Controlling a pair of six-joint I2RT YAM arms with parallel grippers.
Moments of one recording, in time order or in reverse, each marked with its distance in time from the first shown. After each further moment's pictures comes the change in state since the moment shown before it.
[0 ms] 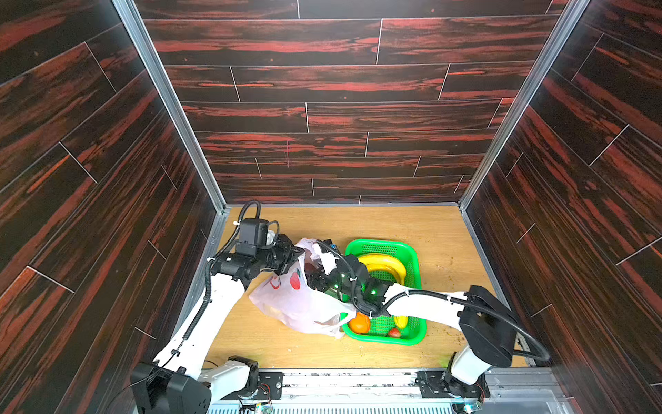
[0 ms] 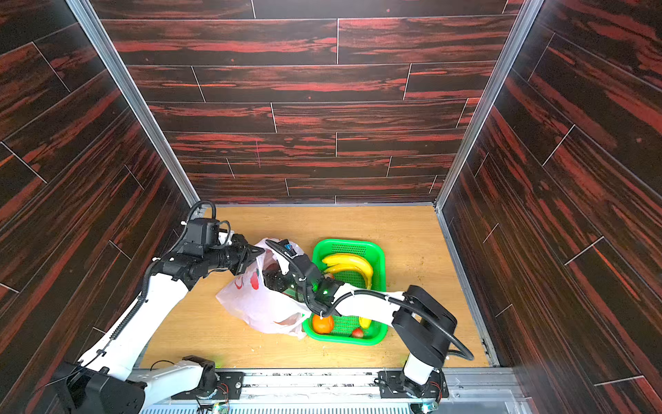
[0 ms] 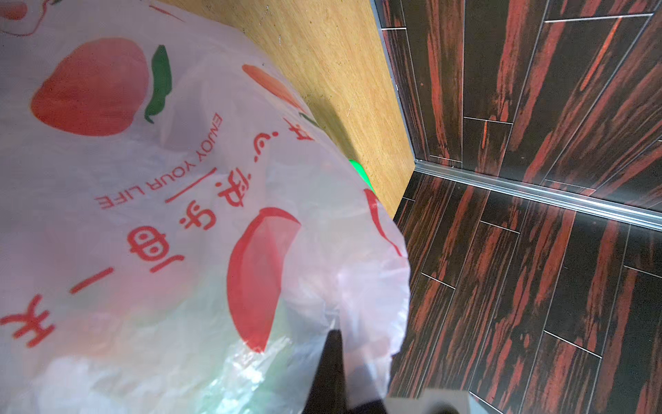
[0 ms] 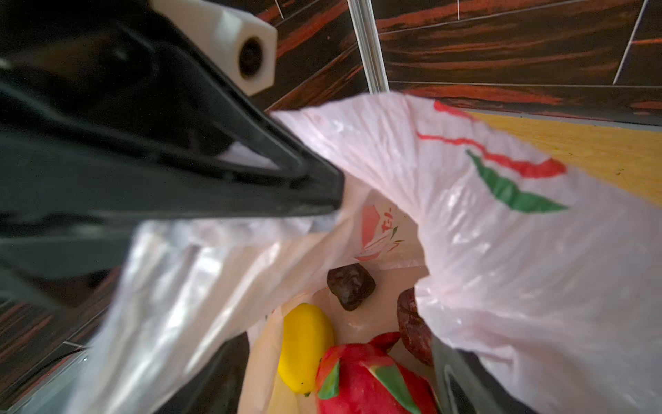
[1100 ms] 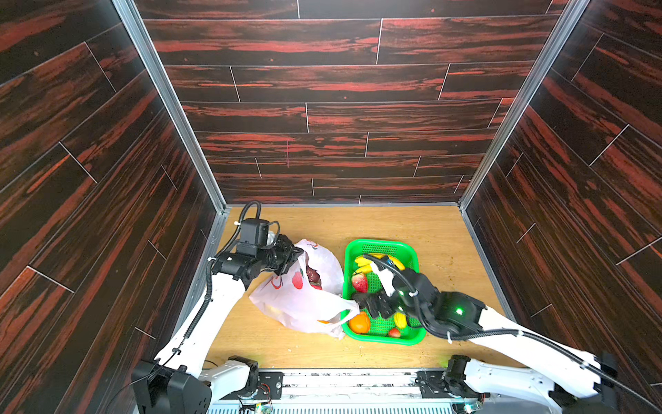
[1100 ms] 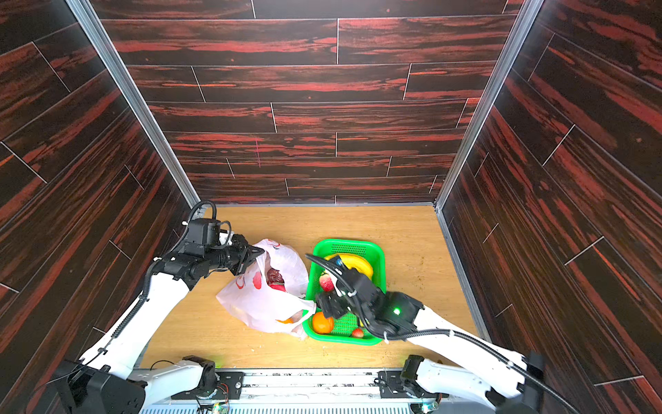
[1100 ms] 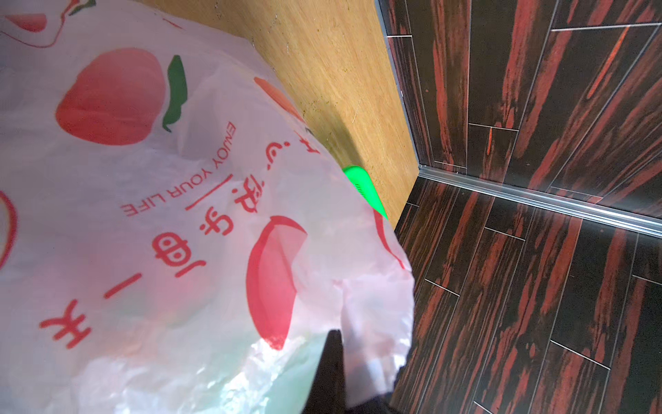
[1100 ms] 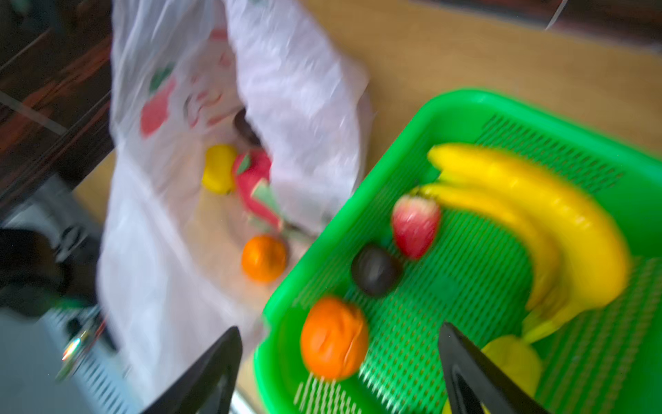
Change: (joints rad) left arm 0.000 0.007 -0.005 0.005 -0.020 0.000; right arm 0.010 -0.686 -0.117 -1.019 0.131 0.006
